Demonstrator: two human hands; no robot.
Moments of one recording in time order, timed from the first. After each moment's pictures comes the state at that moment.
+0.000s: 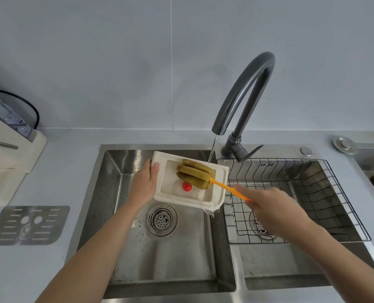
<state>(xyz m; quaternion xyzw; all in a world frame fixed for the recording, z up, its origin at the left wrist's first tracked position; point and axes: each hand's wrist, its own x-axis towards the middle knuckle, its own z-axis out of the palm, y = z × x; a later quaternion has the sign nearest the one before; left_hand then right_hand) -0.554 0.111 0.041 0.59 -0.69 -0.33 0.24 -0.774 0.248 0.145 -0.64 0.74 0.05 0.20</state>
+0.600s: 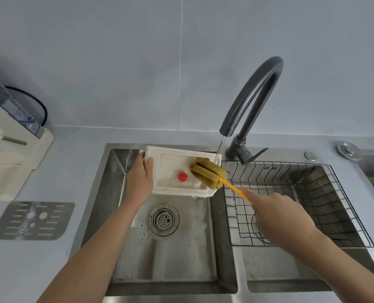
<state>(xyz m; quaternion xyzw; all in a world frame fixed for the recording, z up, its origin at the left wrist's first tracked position) -0.539 0.110 0.049 0.60 -0.65 -0.31 0.35 -0.755 0.256 0.158 -0.64 0.75 0.13 0.13</state>
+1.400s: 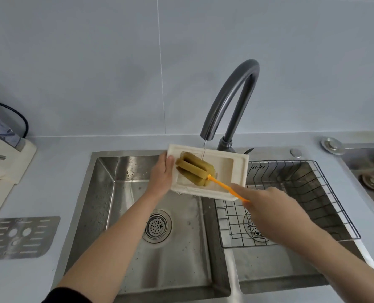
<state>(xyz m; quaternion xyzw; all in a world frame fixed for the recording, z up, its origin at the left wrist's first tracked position) -0.611 0.105 0.056 0.52 -0.66 -0.44 0.31 -0.768 0.258 0.174 -0.62 0.76 0.02 0.17</state>
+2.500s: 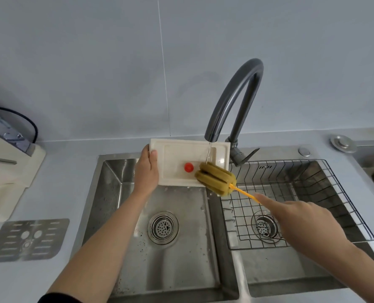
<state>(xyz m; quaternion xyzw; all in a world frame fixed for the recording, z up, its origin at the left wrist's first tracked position) -0.579 0.082 0.060 0.58 -0.65 -0.33 0.37 -0.794 0.280 0.156 -0.62 0.77 0.12 0.06</state>
